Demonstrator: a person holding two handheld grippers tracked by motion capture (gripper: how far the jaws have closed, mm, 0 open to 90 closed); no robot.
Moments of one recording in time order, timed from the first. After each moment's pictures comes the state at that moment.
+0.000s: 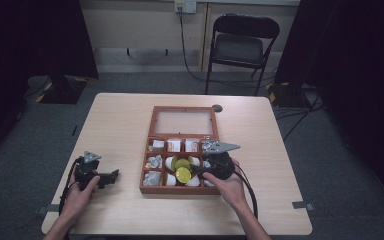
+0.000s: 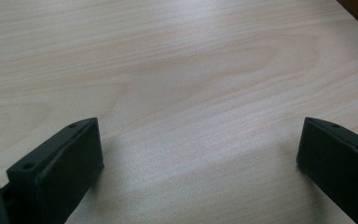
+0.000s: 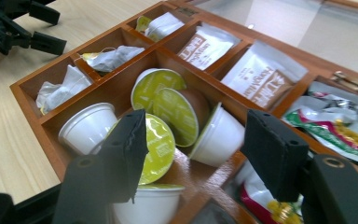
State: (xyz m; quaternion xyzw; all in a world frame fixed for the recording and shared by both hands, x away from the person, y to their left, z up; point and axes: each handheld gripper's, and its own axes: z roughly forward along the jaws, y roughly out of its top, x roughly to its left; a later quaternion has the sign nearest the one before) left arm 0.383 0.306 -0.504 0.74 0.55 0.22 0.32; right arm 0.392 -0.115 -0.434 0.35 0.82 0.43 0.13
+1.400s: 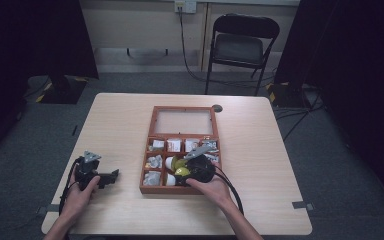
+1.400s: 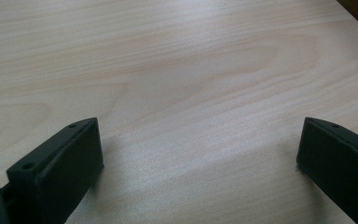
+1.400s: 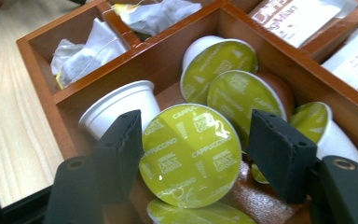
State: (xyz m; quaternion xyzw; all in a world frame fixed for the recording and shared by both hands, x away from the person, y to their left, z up) left arm 0.383 0.305 -0.504 0.74 0.55 0.22 0.31; right arm 0.398 -0.066 -0.458 0.30 0.87 0.37 0.08
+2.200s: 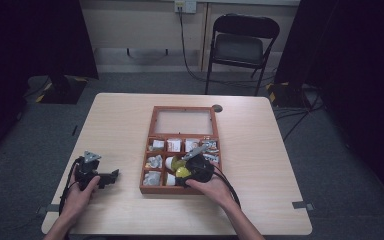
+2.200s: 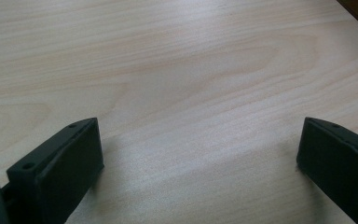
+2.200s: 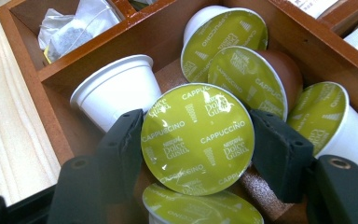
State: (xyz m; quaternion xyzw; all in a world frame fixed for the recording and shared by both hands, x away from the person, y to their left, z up) left arm 0.383 0.305 -0.504 0.74 0.55 0.22 0.32; right arm 0.402 -0.062 -0.462 0.29 0.89 0.33 0.06
